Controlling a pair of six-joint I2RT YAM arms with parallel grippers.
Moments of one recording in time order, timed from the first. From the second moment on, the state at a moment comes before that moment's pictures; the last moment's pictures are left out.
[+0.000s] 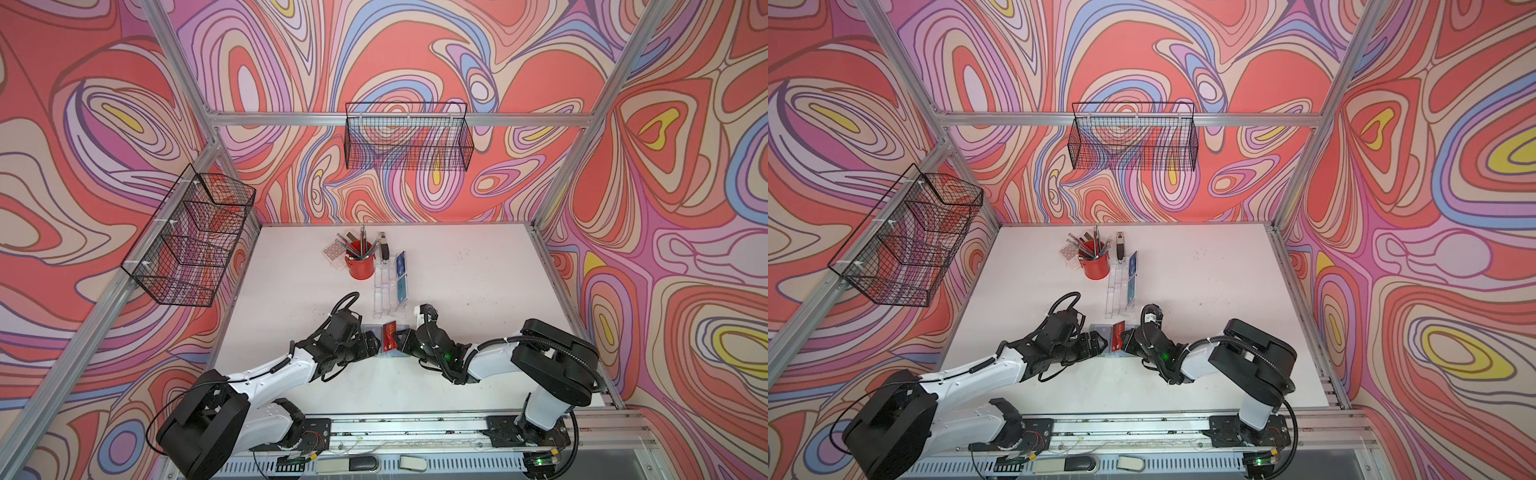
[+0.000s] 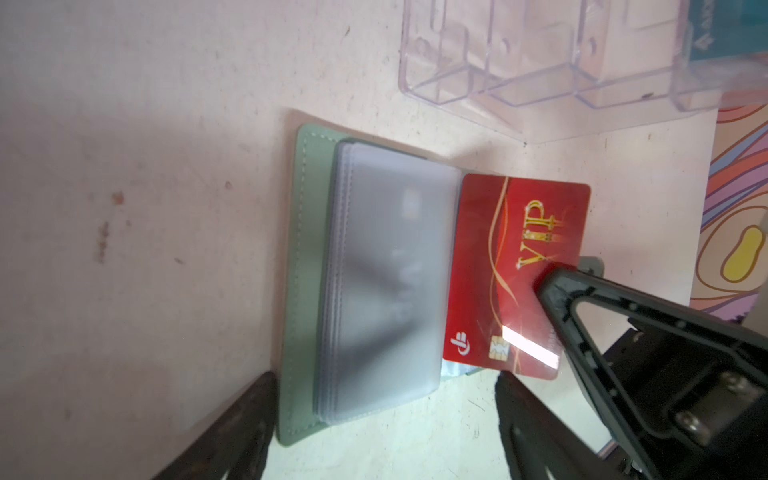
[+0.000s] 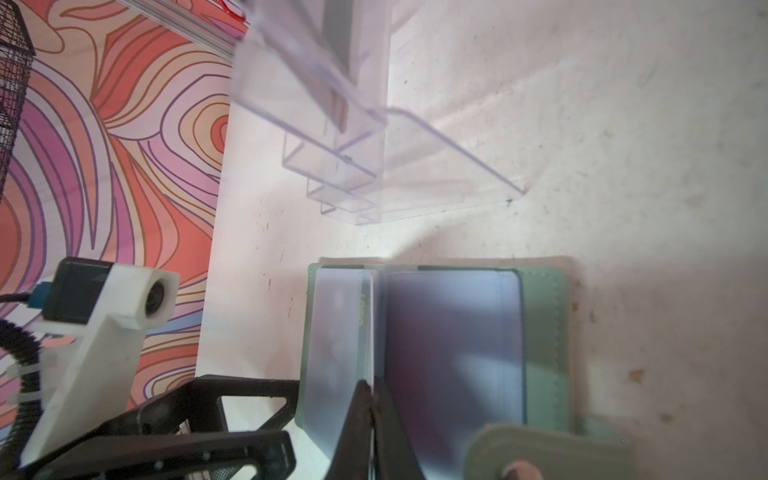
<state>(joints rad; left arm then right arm) -0.62 1.21 0.43 -0.13 0.17 -0.89 0.96 1.71 0.55 0.66 0.10 1.14</state>
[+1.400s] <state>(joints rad) -0.62 1.19 0.43 -0.16 0.16 -0.89 0.96 1.80 0.57 0.75 0.08 1.14</state>
